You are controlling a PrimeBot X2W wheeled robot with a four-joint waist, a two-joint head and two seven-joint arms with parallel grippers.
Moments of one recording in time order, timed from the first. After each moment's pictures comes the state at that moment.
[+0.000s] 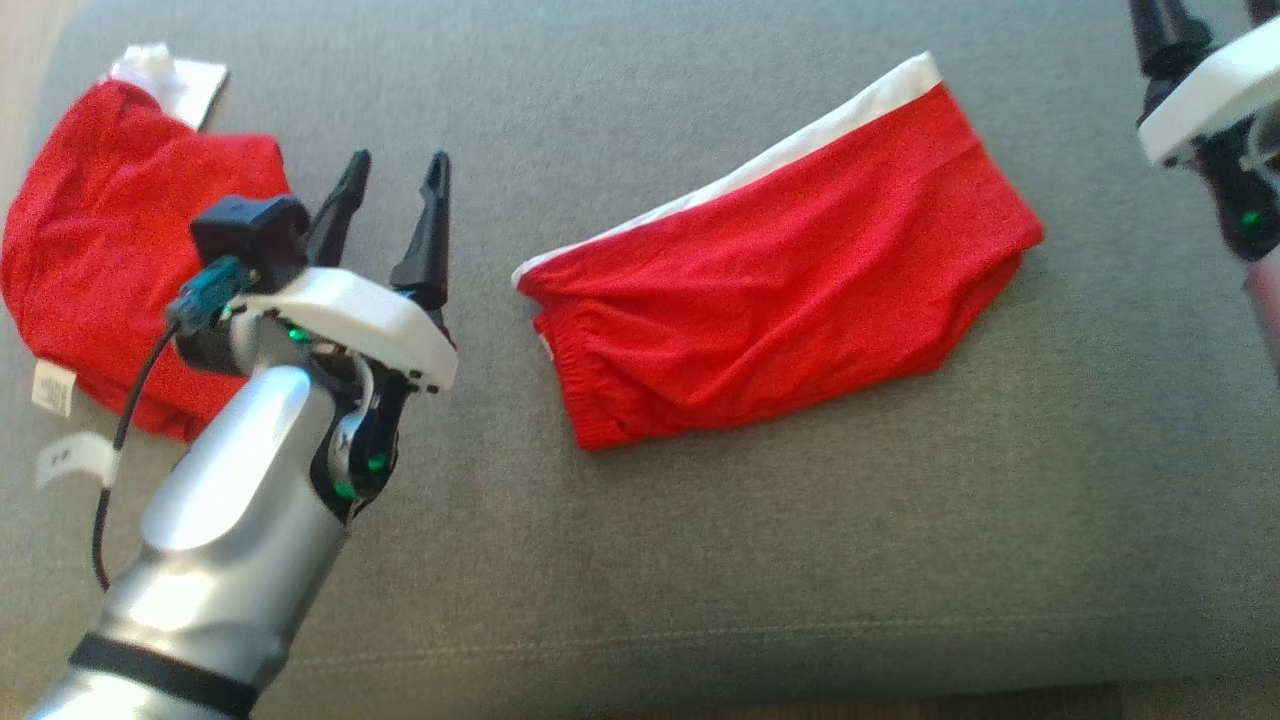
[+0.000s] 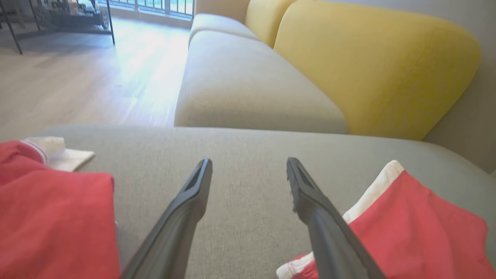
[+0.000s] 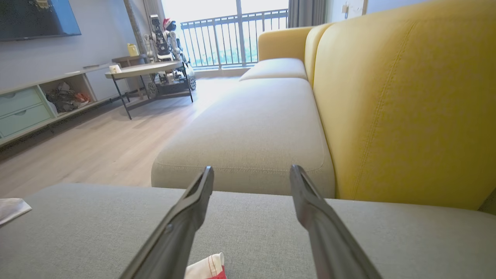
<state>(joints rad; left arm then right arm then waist) -0.64 0.29 -0.65 0.46 -0.75 0.13 -0.25 -1.06 -0.41 0.44 0.96 0.66 0.13 -0.25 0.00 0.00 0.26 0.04</state>
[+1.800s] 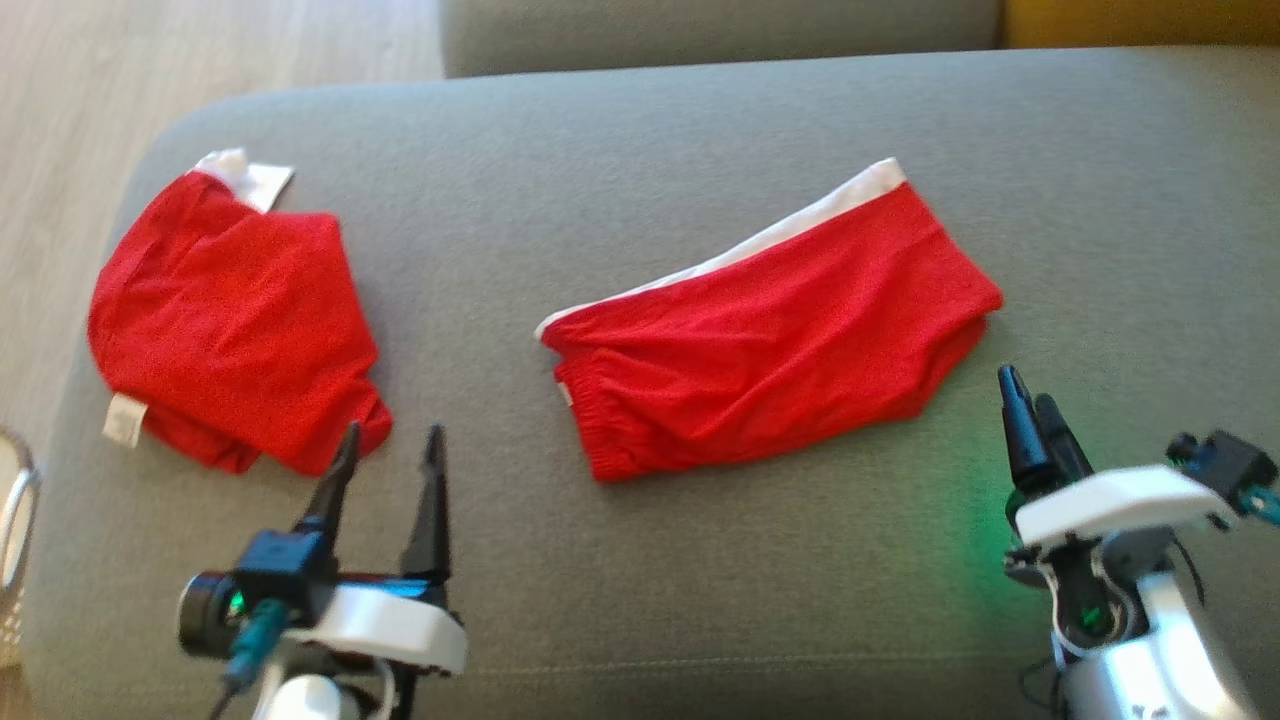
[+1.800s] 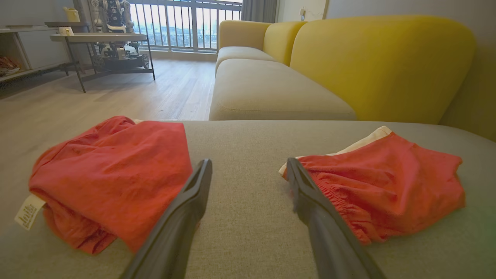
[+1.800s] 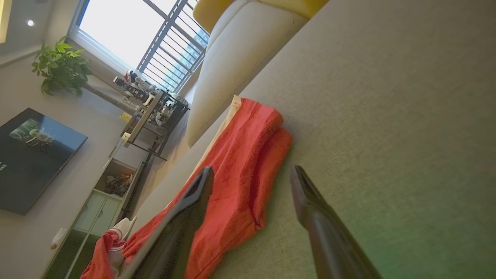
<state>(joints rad) 0.03 0.05 -0.18 0.11 -0.15 0.01 -0.26 -0.24 -0.05 -0.10 0.54 0.81 0.13 -0.09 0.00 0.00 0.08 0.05</state>
